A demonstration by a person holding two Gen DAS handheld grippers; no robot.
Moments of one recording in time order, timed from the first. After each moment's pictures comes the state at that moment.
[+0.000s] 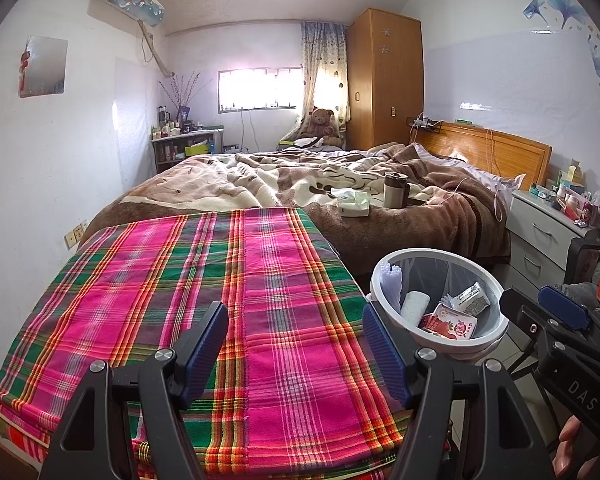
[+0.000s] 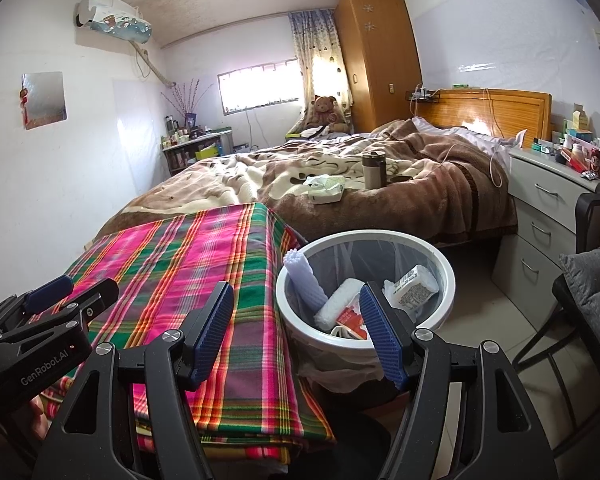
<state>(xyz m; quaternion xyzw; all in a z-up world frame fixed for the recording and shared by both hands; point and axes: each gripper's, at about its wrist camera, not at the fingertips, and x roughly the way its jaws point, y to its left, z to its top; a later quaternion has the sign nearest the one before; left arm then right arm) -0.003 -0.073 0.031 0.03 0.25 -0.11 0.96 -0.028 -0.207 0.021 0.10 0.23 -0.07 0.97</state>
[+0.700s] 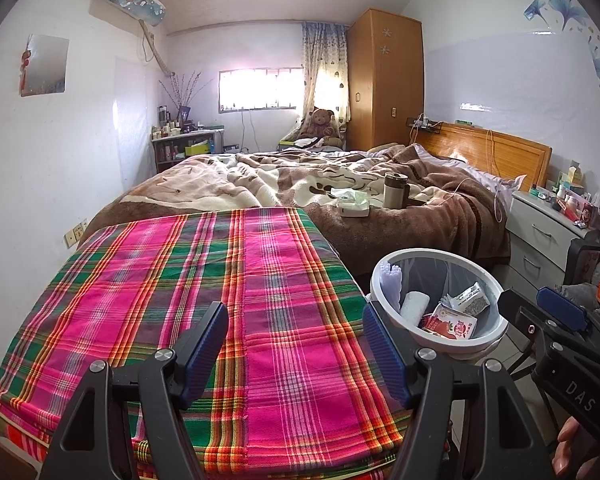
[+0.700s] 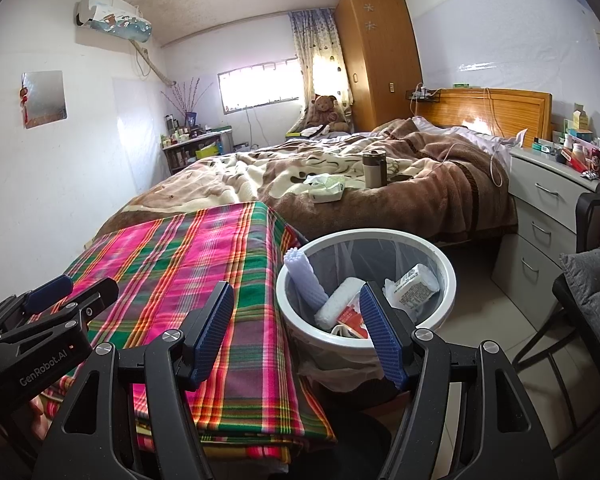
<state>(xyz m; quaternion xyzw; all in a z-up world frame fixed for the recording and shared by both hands) -0.003 -0.074 0.030 0.02 0.25 -0.11 0.96 -0.028 -0.207 0.020 0.10 0.23 -0.07 0.97</state>
